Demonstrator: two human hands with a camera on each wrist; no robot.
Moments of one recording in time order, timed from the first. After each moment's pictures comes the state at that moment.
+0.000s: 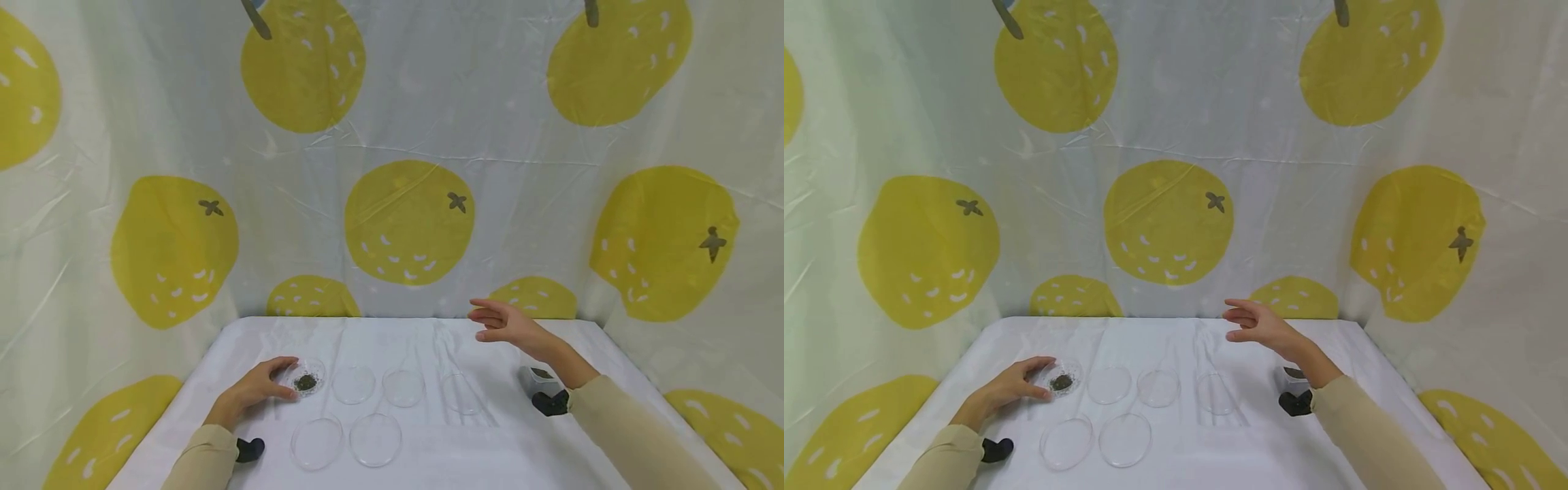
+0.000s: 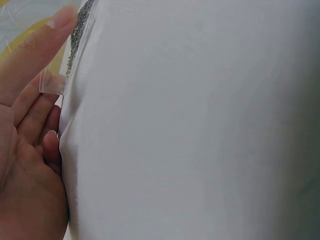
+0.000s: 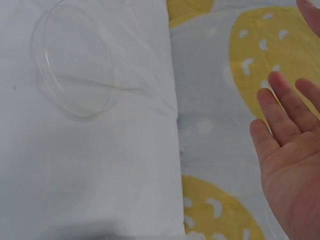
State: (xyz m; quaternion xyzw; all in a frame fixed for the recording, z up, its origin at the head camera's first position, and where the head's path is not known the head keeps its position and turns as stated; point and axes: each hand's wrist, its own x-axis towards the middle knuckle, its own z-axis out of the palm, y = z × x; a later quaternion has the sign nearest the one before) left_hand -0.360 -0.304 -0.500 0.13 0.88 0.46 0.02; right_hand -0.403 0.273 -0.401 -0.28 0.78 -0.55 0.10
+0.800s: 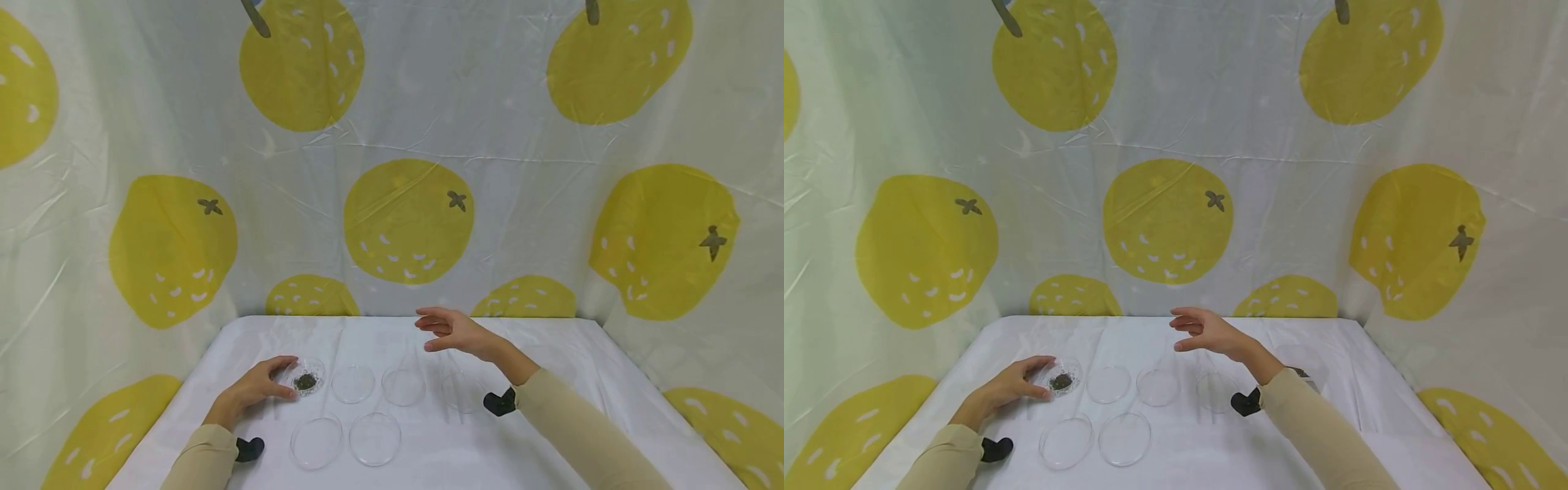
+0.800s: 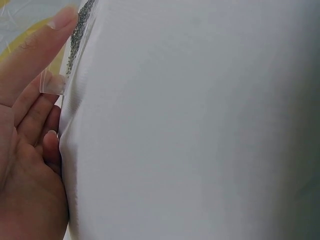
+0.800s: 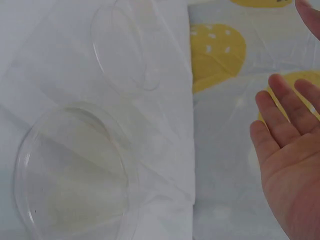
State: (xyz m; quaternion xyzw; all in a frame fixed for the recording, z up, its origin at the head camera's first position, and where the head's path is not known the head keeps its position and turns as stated) left_hand -0.359 -0.305 -0.498 0.14 0.87 0.47 0.03; right_hand -0.408 0.180 -0.409 -0.35 0.76 -0.53 0.16
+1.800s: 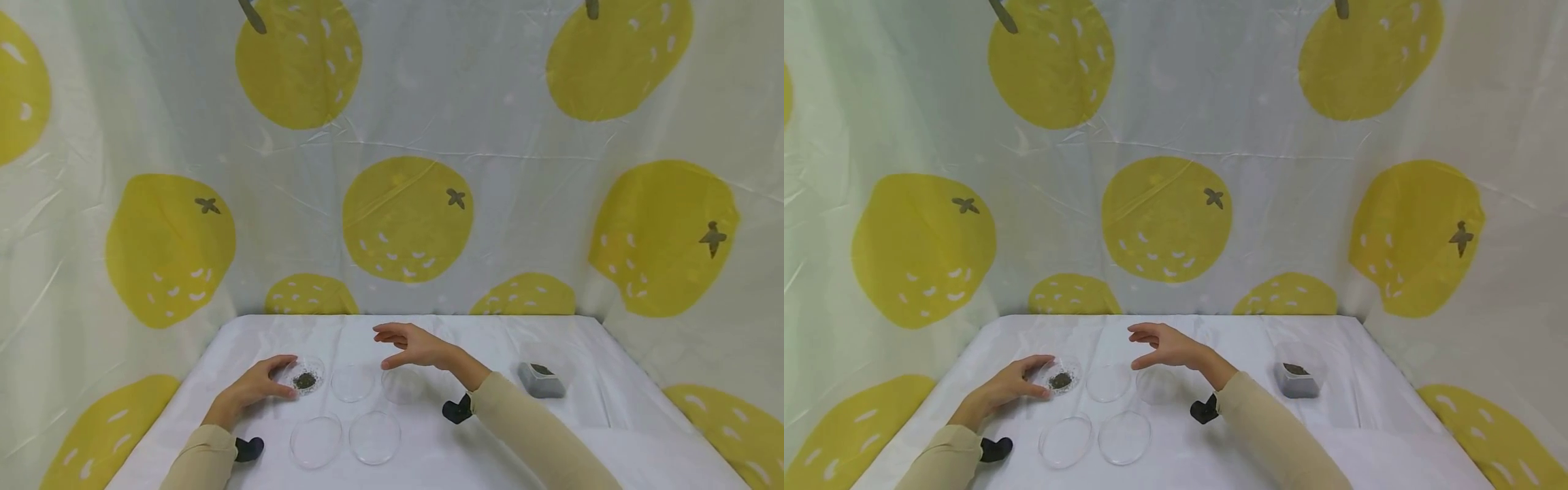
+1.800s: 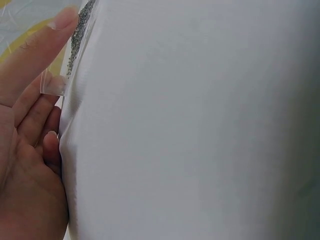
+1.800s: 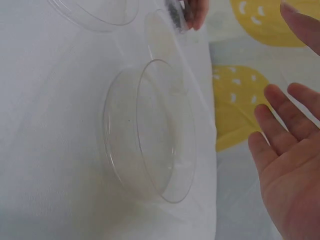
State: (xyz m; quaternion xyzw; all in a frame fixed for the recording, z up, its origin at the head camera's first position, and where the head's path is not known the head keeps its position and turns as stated) left_hand -0.362 -0.306 -0.499 0.14 0.88 0.45 0.02; right_hand -0.410 0.101 -0.433 -0.37 0.78 -0.48 0.17
